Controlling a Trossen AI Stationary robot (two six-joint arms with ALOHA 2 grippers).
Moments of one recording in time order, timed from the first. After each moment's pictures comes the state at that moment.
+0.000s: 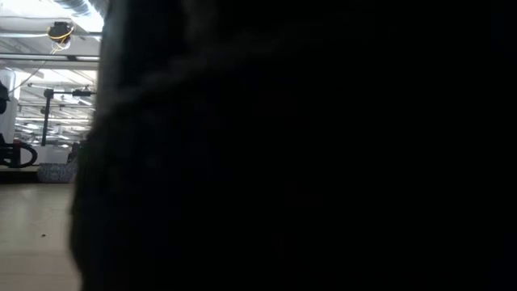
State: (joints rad) left arm 0.27 1.42 1.64 -0.96 -0.02 0.04; right arm 0.12 0.03 0.01 0.01 -0.02 0.28
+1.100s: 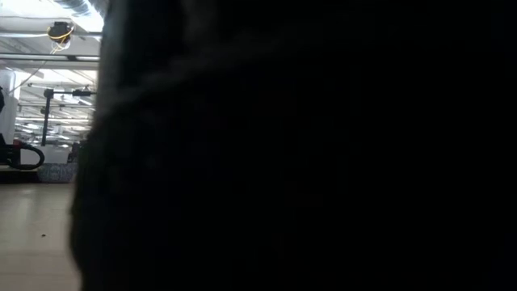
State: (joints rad) left arm -0.14 1.01 0.94 -0.11 -0.03 0.00; right arm 0.12 0.04 0.01 0.41 0.31 0.53
